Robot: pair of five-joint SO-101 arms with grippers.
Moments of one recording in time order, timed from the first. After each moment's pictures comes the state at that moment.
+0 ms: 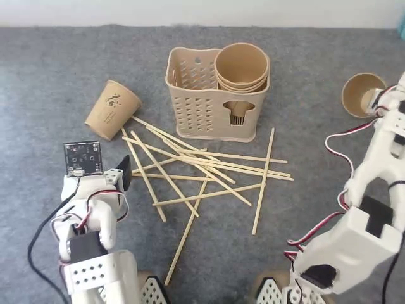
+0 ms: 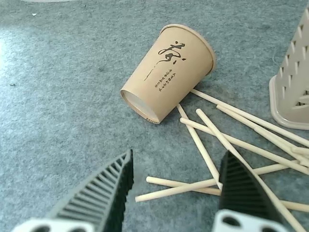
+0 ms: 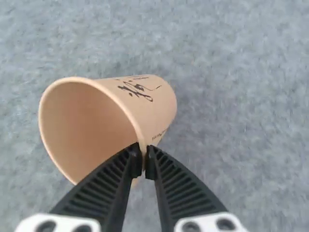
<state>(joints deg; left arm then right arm) -21.8 -85.8 84.2 49.9 -5.1 26.4 15.3 -6.5 46.8 6.5</state>
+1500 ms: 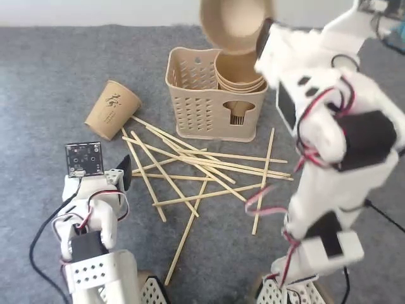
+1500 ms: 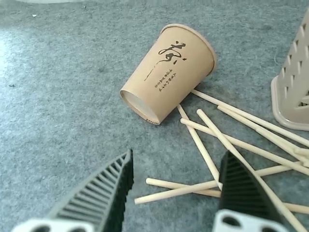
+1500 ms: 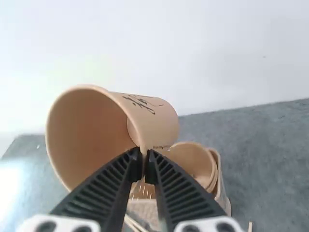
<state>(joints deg) -21.8 -85.8 86.1 47.3 -5.1 -17.6 2.9 -73.4 100.7 -22.3</state>
